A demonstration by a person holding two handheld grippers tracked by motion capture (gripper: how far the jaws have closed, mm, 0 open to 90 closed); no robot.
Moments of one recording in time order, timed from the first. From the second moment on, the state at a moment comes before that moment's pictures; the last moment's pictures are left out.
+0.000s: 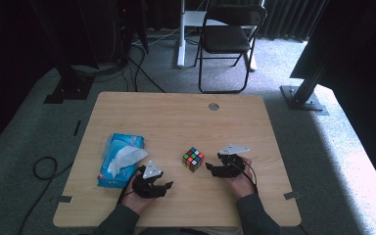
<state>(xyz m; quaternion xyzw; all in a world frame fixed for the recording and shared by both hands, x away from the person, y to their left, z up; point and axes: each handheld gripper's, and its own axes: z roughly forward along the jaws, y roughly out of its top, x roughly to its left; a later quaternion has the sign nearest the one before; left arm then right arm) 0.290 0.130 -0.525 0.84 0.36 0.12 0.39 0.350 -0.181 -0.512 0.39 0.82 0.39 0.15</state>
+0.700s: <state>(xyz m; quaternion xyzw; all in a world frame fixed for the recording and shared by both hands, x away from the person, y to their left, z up) 0.282 0.149 -0.500 0.81 0.37 0.14 0.43 0.353 -0.183 -0.526 0.41 0.82 0.38 0.15</state>
